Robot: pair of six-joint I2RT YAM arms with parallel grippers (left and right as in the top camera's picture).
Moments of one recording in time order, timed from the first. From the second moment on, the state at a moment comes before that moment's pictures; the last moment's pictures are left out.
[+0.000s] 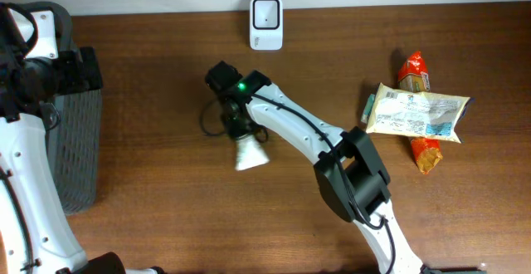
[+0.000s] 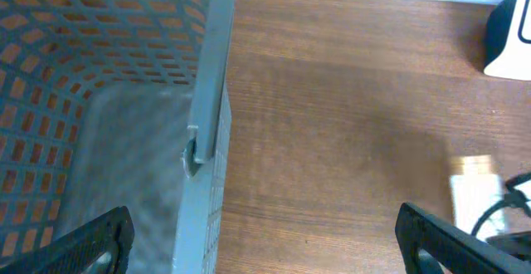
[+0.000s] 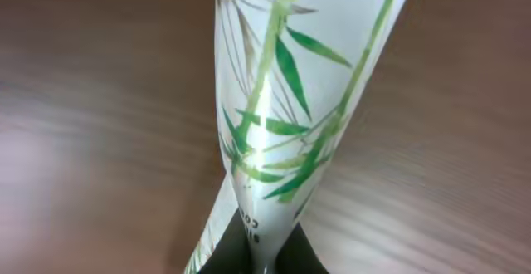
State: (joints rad) left arm 0.32 1.58 1.89 -1.16 0.08 0.16; right arm 0.72 2.34 2.01 -1.10 0.07 0.31
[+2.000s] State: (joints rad) left arm 0.32 1.58 1.89 -1.16 0.08 0.16; right arm 0.35 2.36 1.98 -1.25 -0.90 -0.23
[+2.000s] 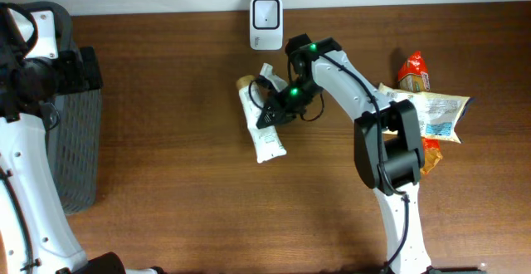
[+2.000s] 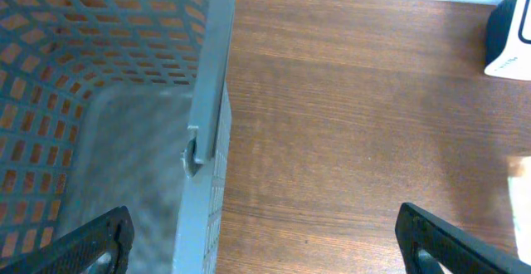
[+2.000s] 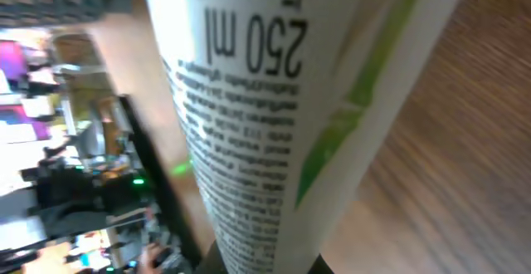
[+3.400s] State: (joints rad) left arm 0.32 1.58 1.89 -1.16 0.08 0.16; right arm 0.45 2.58 1.98 0.31 0.78 -1.24
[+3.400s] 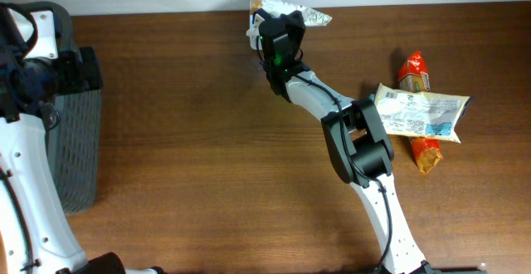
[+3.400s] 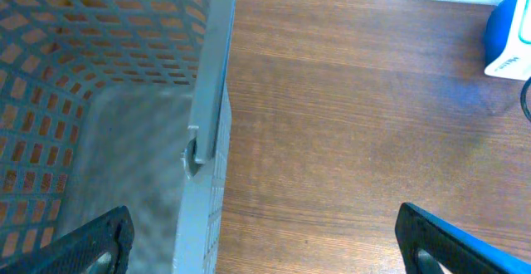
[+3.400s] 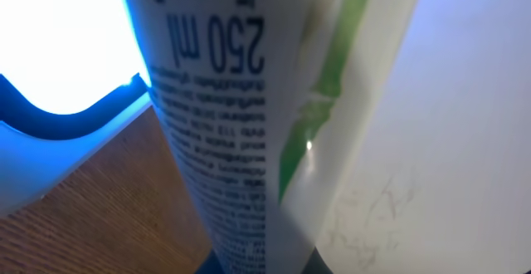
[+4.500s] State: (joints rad) left arm 0.32 1.58 1.89 -1.16 0.08 0.16; right arm 0.22 2.09 1.56 -1.15 0.21 0.31
